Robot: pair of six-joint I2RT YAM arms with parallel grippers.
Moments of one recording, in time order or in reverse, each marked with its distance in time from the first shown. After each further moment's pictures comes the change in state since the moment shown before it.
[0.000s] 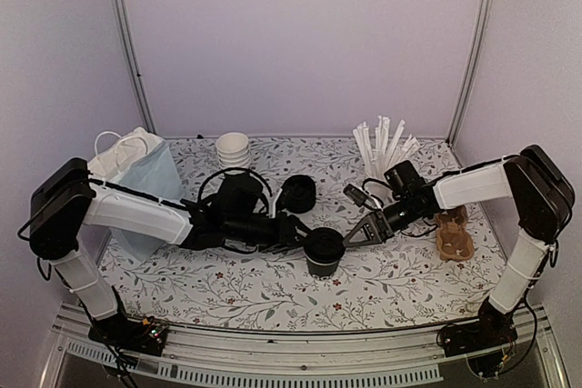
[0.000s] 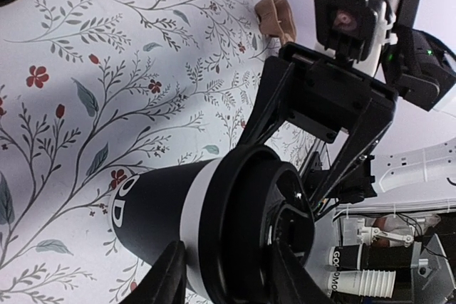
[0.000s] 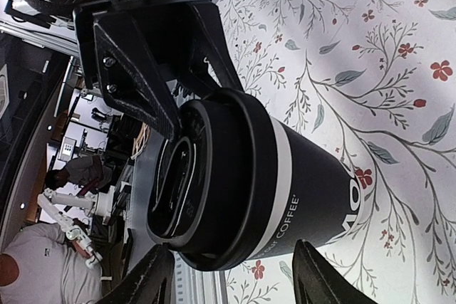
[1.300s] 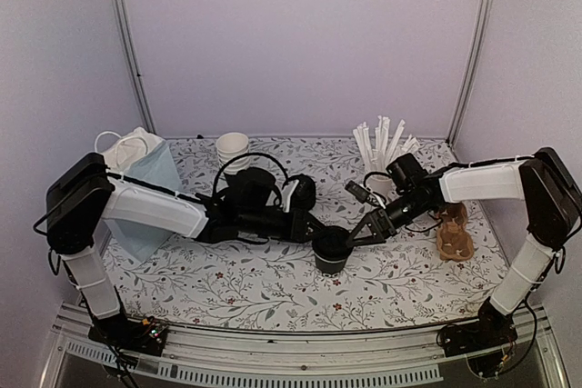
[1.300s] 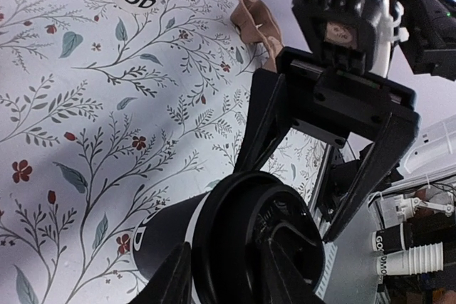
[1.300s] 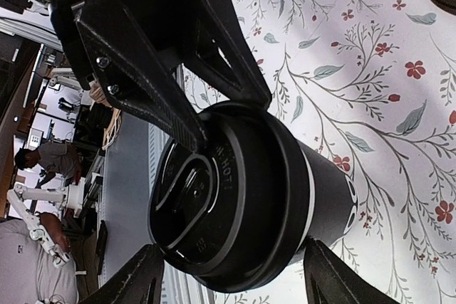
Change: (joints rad) left arm -0.003 0.101 0.108 0.054 0.015 0.241; right arm 0.005 -0.069 0.052 -0.182 0.097 -0.113
